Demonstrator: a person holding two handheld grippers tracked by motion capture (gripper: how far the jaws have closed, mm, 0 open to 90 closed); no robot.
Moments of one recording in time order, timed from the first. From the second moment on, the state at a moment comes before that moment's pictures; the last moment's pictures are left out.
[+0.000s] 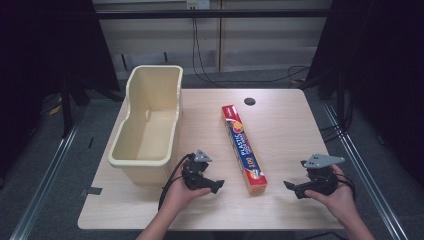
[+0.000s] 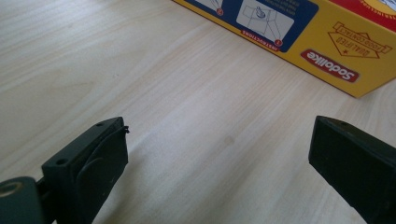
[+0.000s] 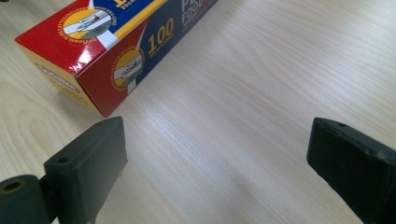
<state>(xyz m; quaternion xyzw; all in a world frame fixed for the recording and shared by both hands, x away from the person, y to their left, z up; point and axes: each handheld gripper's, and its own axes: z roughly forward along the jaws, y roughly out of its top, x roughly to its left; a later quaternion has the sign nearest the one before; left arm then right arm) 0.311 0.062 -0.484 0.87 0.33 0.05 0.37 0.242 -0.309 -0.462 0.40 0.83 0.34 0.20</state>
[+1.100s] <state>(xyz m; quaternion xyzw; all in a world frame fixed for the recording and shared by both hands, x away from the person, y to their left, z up) 0.334 0.015 -0.435 0.88 0.33 0.00 0.35 0.238 -0.311 -0.463 0.40 0.82 0.36 0.19</state>
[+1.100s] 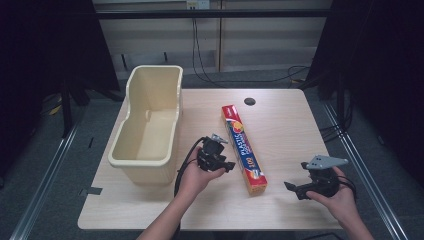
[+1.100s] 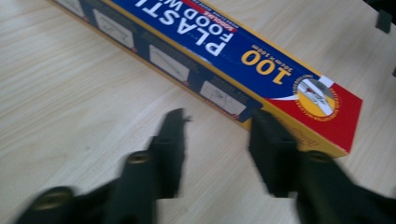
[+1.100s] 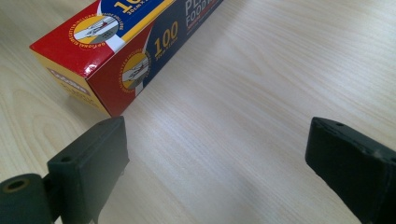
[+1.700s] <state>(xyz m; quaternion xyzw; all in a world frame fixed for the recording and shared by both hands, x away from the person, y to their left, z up) 0.349 -0.034 -0.431 0.88 0.33 -0.06 0.35 0.241 -0.308 -0.464 0.40 0.82 0.36 0.19</state>
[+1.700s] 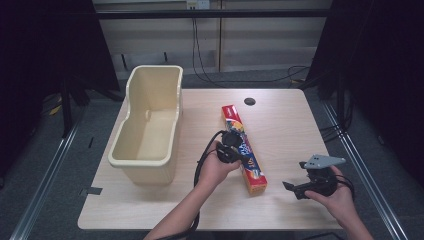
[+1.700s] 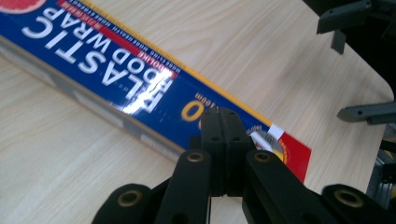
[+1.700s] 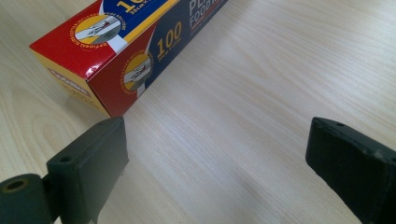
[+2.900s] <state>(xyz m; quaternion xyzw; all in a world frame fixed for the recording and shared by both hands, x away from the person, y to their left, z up) 0.349 -0.083 -0.445 0.88 0.31 -0.07 0.34 0.242 -0.309 -0.463 0.39 0.83 0.36 0.18</state>
